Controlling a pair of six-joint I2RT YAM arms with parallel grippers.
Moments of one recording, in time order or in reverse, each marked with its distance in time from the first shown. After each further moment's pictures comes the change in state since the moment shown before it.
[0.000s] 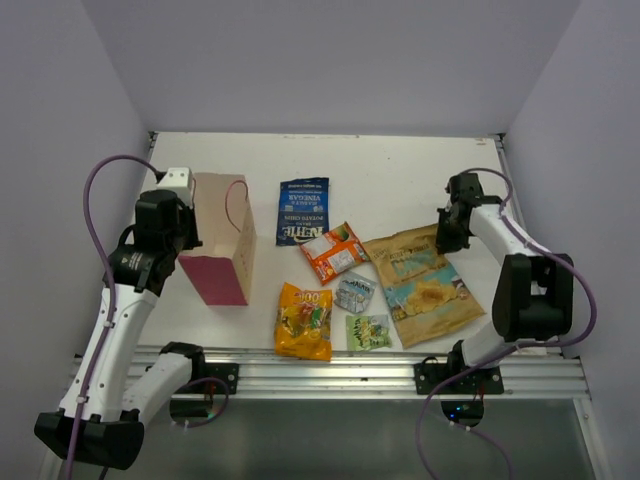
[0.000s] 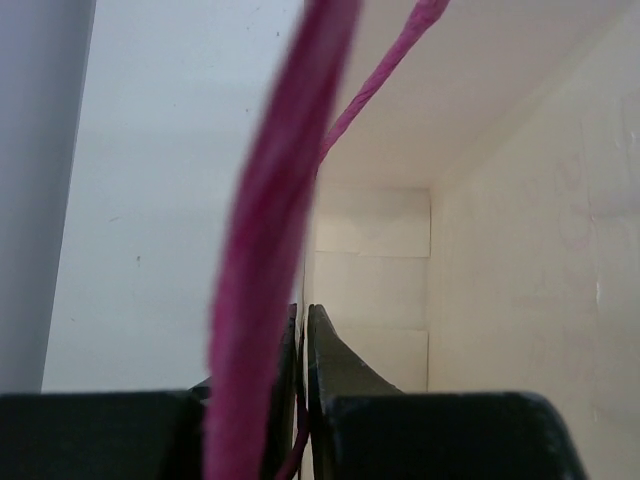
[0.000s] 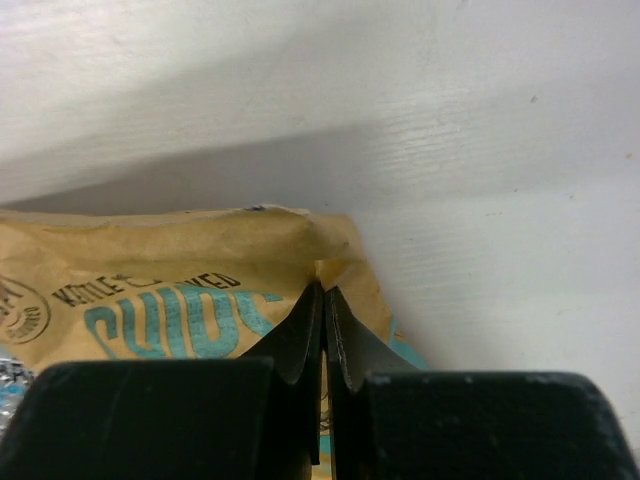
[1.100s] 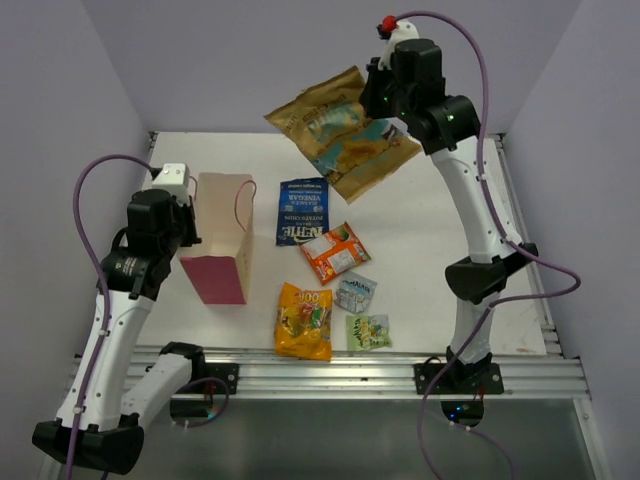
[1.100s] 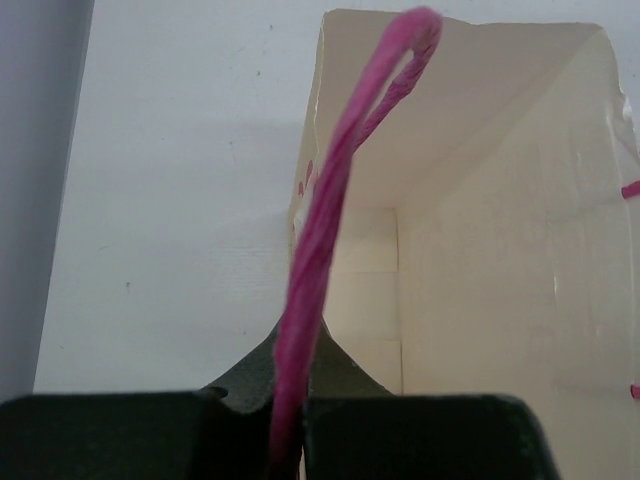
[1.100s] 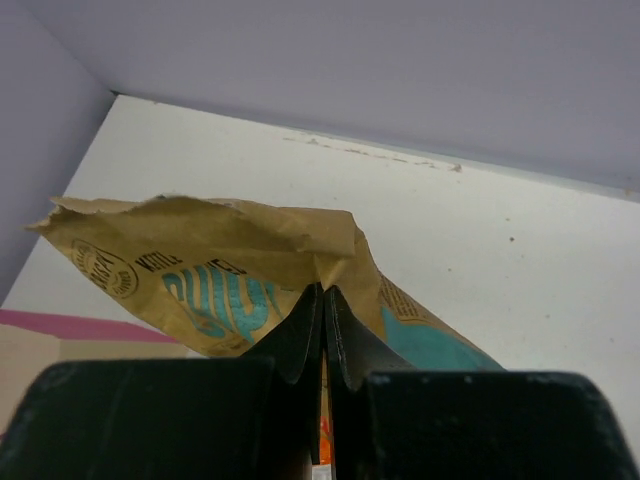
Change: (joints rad) left arm 0.000 -0.027 0.032 0.014 0.037 0.000; right arm 0.454 0.345 1.480 -0.230 0.069 0.014
